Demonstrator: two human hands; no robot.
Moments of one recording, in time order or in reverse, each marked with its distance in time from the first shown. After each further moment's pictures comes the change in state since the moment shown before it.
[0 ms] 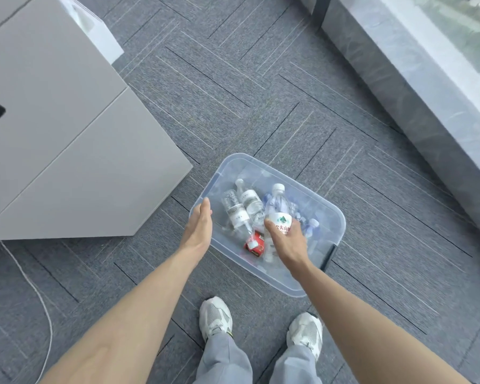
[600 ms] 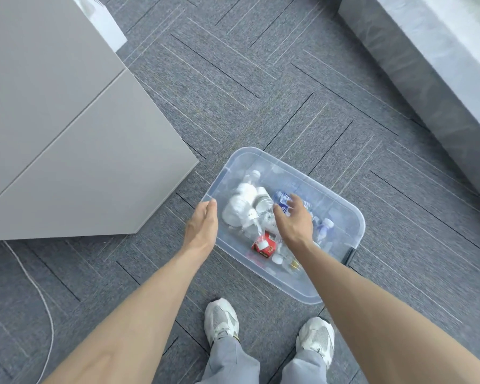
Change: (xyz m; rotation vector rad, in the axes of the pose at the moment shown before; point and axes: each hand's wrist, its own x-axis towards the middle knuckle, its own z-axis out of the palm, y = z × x) left_hand 0.036 -0.025 -0.001 0.128 0.078 0.058; right_hand 0.055 -0.011 0.029 -0.132 0.100 -0.133
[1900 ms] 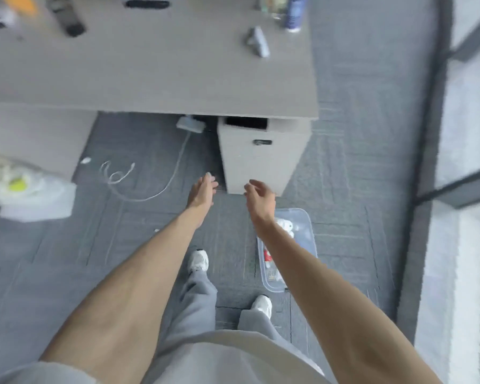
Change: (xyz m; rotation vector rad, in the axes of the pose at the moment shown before) left_hand -0.457 0.115 -0.217 -0.978 0.610 -0.196; right_hand -0.420 -0.259 -0.170 -0.076 -0.646 -0.437
